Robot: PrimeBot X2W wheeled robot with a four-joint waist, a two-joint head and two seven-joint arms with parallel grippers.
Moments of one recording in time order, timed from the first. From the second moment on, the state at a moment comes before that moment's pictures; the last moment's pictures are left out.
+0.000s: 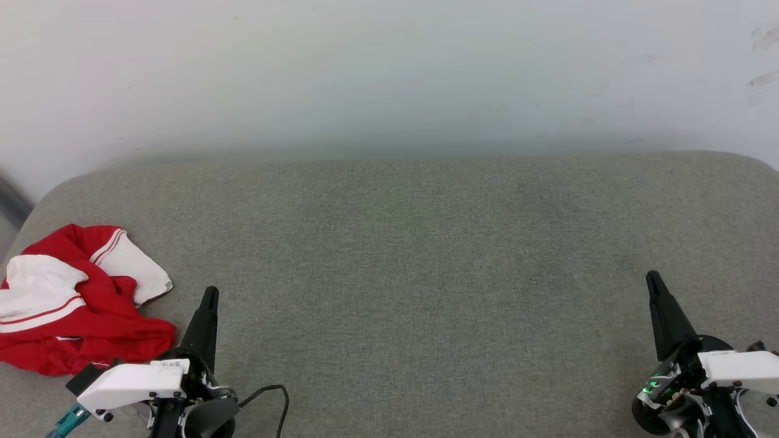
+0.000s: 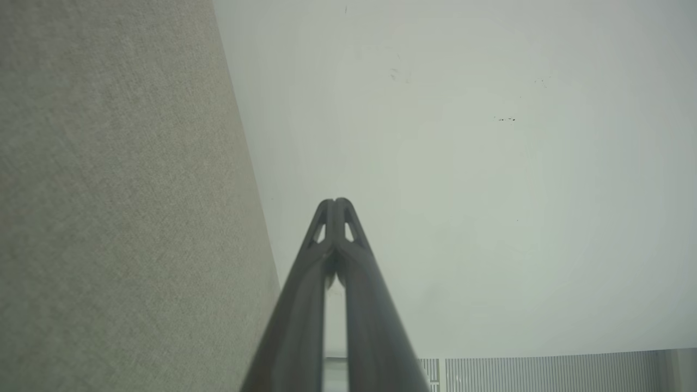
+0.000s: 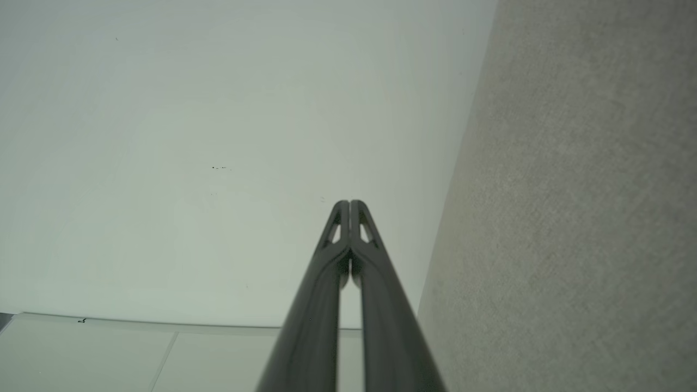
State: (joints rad) left arm -0.11 0.05 0.11 0.25 -1.61 -0.13 0.11; right arm -0.10 -0.05 -0.11 0.25 1.61 0.13 0.11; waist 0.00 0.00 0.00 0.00
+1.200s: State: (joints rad) left arm -0.08 0.05 0.06 0.24 -1.61 -0.13 0.07; right arm -0.07 -0.05 -0.10 0.23 1.59 0.13 0.08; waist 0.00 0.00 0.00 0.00
